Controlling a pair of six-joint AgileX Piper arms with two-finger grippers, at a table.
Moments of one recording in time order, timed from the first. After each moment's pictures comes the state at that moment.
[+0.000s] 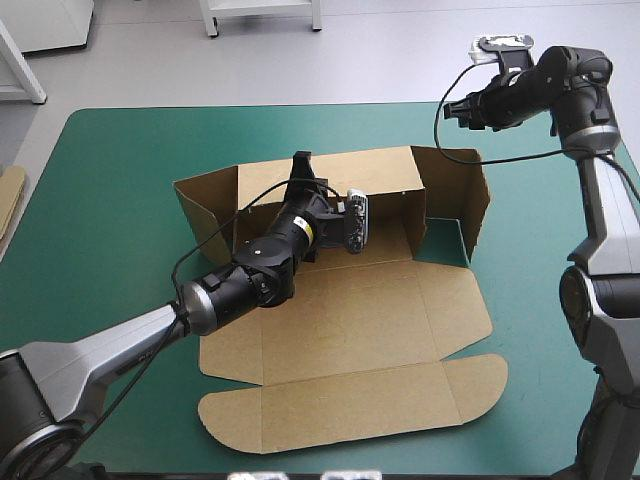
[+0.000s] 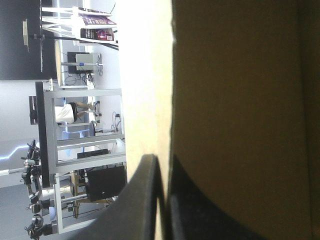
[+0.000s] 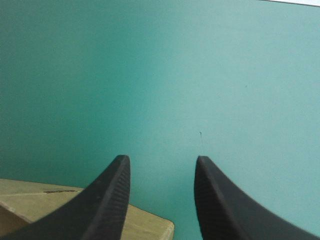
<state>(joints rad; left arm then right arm) -0.84 1.63 -1.21 1.29 0.49 -0.06 0.05 2.02 -2.24 0.23 1.17 -0.13</state>
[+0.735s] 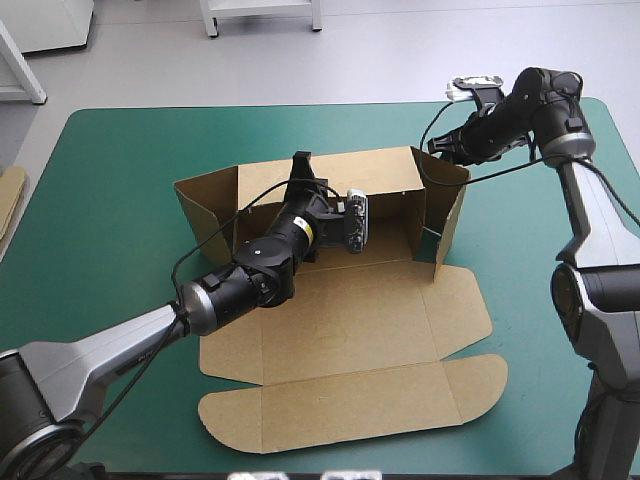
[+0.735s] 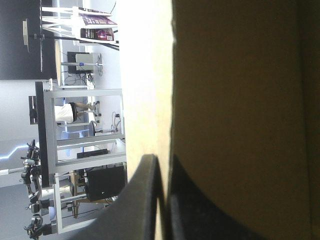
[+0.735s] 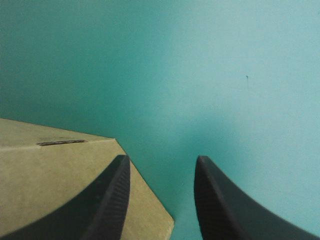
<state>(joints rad) -0.84 1.63 -1.21 1.29 0.49 -0.07 0.07 2.05 -2.12 0.29 1.25 -0.19</state>
